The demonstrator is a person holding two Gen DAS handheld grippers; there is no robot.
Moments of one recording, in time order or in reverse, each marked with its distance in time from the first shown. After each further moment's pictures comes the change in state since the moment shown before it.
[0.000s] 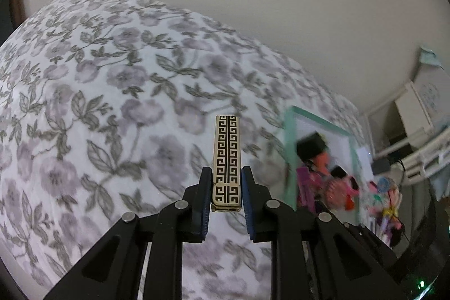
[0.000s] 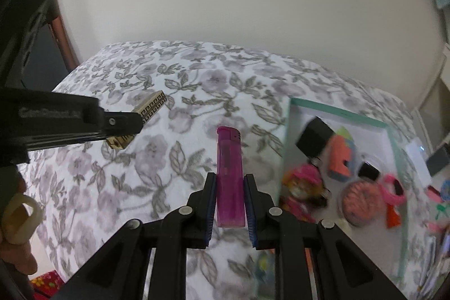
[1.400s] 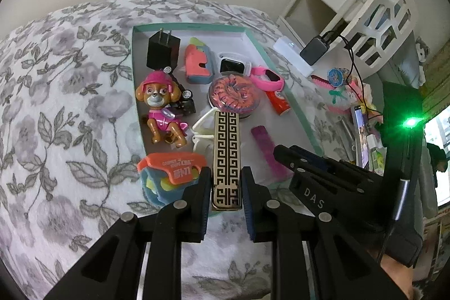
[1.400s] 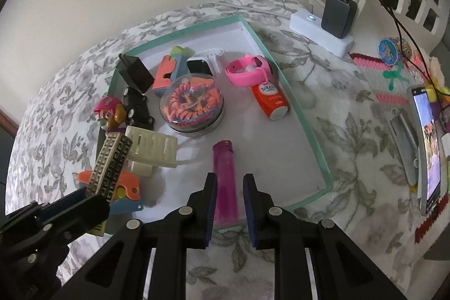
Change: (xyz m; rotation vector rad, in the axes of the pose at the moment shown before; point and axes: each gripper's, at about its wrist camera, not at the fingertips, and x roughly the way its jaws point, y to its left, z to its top) left arm 0.060 -0.152 -0.120 0.427 0.168 -0.187; right arm -0.019 -0.176 -0.097 0.463 0.156 -0.174
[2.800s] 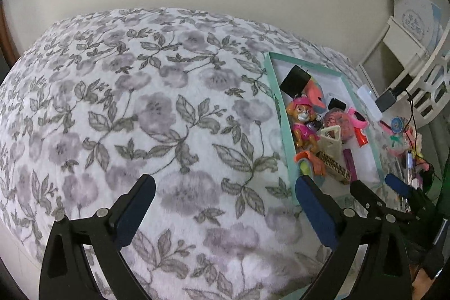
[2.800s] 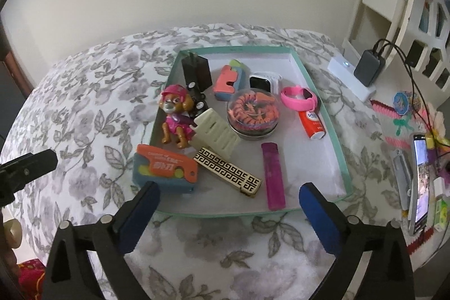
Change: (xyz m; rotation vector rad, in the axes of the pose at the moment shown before) left arm -0.084 0.100 -0.038 -0.218 -0.138 0.305; right arm -0.039 0.062 -0.024 -0.222 -0.106 0.007
